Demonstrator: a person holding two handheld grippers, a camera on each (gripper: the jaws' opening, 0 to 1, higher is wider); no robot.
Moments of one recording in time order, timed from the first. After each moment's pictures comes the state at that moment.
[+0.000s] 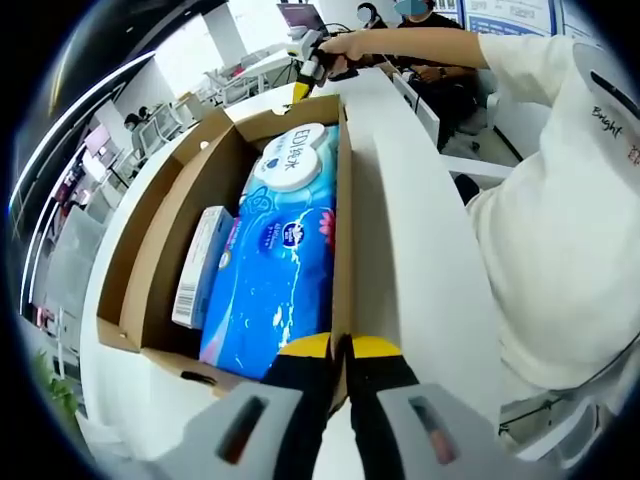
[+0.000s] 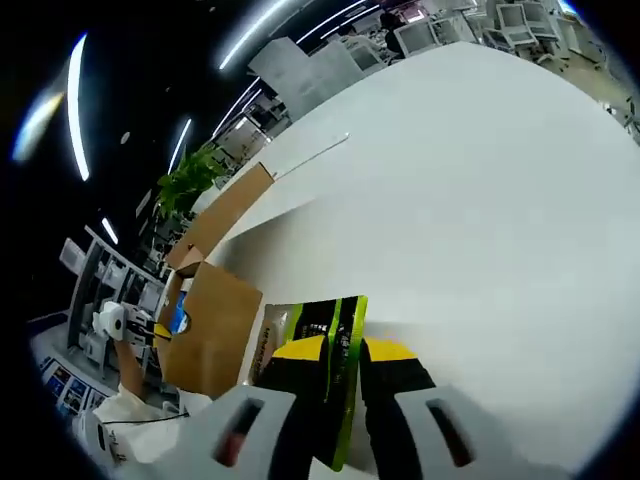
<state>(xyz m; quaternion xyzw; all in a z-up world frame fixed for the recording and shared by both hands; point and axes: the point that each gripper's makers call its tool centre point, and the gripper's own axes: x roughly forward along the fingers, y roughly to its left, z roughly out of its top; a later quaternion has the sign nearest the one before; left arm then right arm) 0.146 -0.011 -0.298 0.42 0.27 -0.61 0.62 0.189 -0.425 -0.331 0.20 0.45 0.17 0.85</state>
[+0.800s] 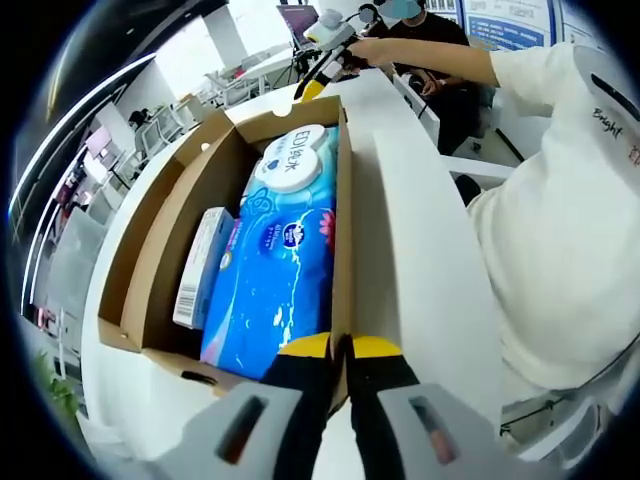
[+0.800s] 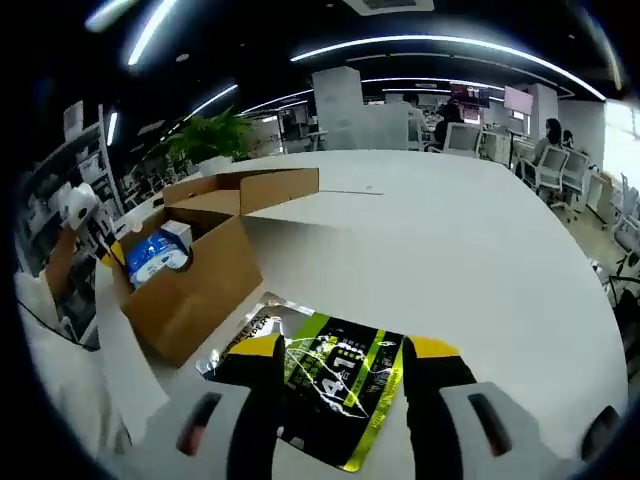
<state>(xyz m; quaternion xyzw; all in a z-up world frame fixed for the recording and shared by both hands) 0.140 -0.012 -0.297 0.42 0.27 -0.60 0.62 0.186 -0.397 -0.305 -0.02 0.29 0.18 0.94</state>
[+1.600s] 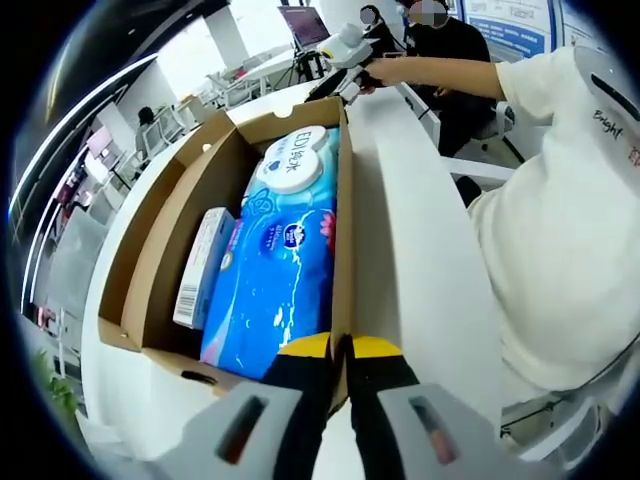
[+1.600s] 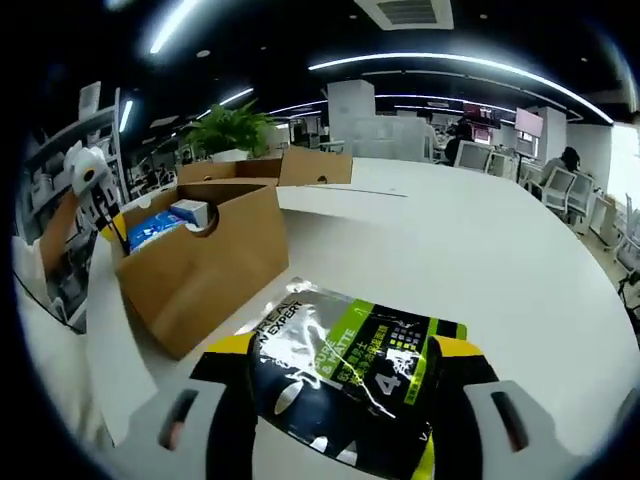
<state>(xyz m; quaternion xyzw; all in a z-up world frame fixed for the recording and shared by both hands) 0.137 -0.012 -0.297 0.41 0.26 -0.61 0.63 0.183 -0.359 -0.332 -0.04 0.26 0.19 0.95</state>
